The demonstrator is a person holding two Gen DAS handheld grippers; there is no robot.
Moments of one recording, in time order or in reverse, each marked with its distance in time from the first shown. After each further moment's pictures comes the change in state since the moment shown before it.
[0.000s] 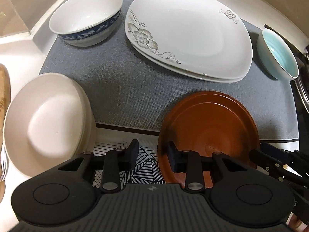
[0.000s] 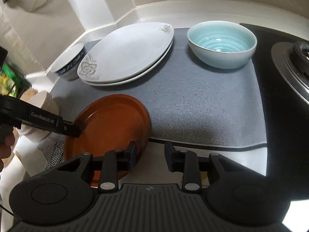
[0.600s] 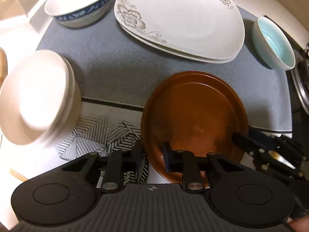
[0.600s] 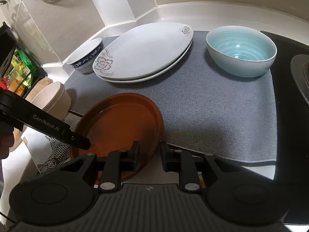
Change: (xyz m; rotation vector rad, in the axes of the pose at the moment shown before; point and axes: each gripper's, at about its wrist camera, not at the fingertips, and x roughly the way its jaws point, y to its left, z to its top) left arm -0.010 -0.017 -0.011 -0.030 0.094 -0.009; right arm 0.003 -0.007 0.003 -0.089 -0.011 0.096
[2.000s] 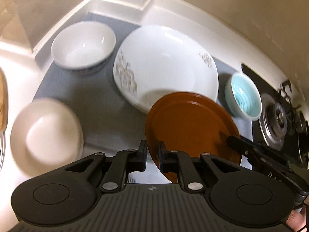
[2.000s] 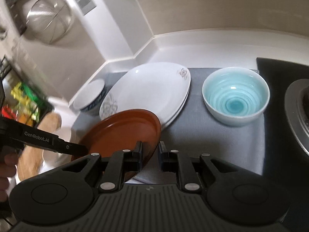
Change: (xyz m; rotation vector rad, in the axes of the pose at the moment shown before) left arm -0.080 0.032 0.028 -0.084 -0.172 -0.177; right arm -0.030 -0.007 0.070 0.106 -0.100 0.029
